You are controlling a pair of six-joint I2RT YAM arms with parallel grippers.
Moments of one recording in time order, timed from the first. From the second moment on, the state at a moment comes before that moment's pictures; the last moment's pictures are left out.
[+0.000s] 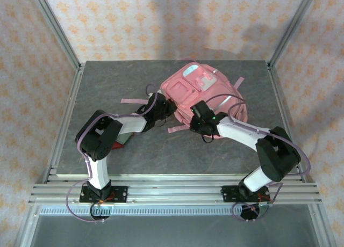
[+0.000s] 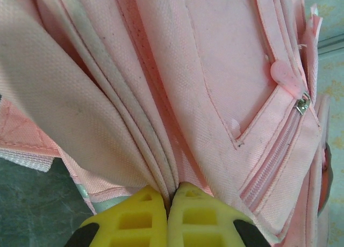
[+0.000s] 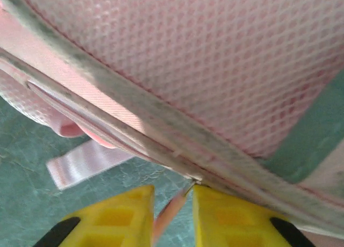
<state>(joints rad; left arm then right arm) -0.54 1.87 0.99 0.35 0.08 -1.01 0.63 1.54 0.92 -0.44 0.07 0.89</state>
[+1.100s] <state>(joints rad) -0.57 1.87 0.97 0.38 0.14 -1.04 0.72 1.43 0.73 -0.31 0.28 1.05</state>
